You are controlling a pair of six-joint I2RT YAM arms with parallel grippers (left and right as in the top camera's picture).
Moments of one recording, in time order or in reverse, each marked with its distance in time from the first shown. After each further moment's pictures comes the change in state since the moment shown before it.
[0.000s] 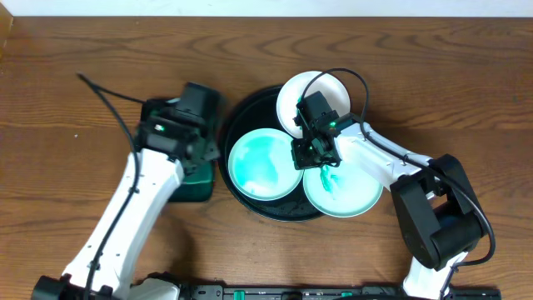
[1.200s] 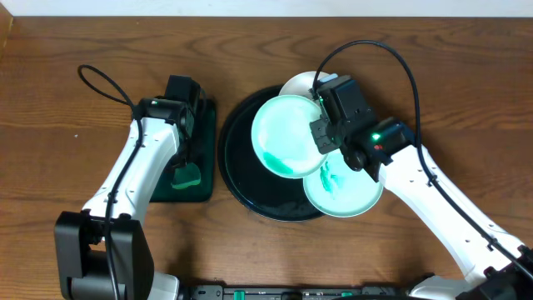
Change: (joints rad) left arm 0.135 0.220 0.000 0.030 0.036 0.011; right arm 0.027 -0.420 0.040 -0.105 0.383 -0.245
